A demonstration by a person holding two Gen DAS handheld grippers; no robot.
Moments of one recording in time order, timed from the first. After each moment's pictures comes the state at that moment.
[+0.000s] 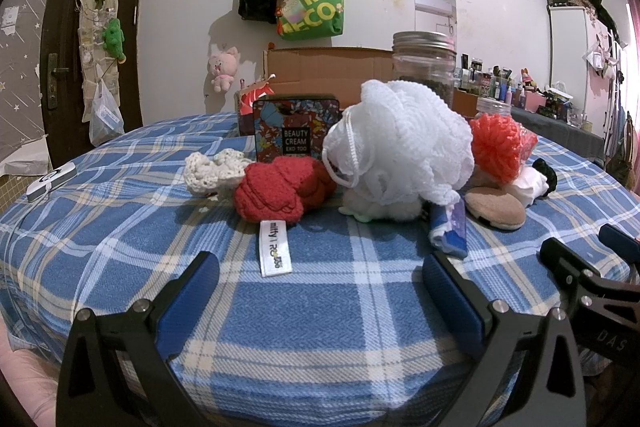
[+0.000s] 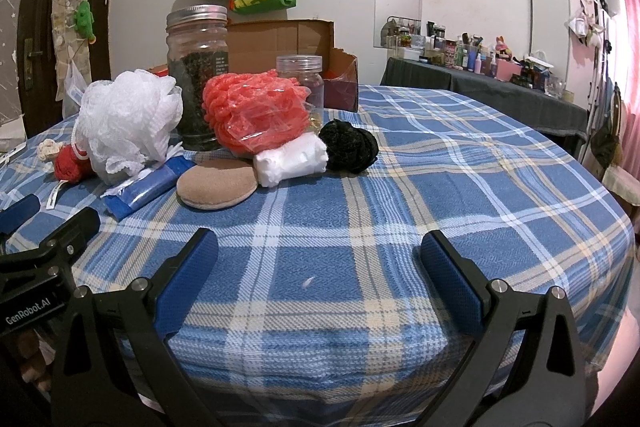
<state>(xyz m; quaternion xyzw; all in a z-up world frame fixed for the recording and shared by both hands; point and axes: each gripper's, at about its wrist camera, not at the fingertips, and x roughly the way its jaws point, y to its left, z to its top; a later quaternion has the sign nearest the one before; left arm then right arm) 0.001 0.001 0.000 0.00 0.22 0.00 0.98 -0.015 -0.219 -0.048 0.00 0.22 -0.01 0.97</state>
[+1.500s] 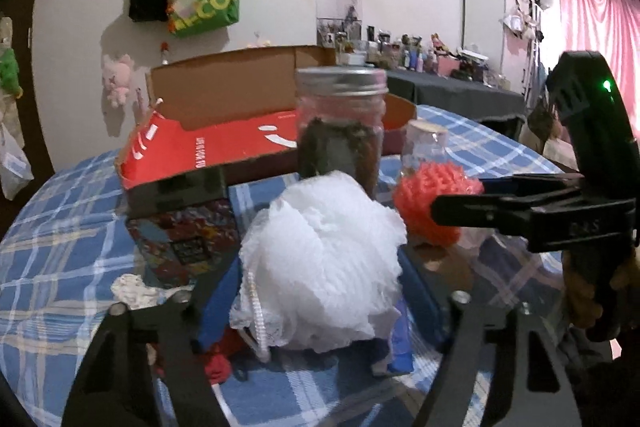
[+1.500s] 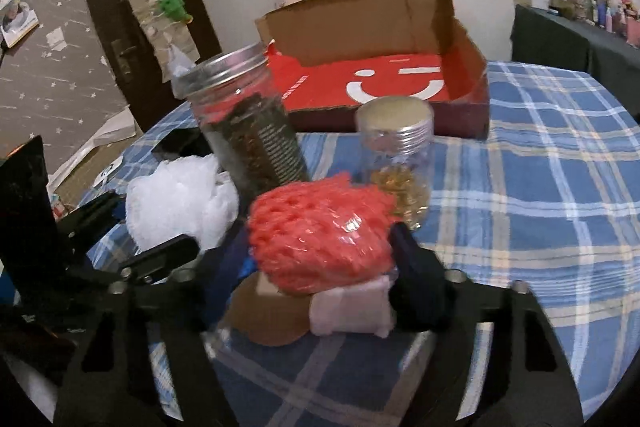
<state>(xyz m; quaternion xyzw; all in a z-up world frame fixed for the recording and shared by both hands) 0.074 -0.021 0.045 0.06 0.26 -0.19 0.94 0.103 -0.243 0.006 0.05 0.33 0.25 0.91</state>
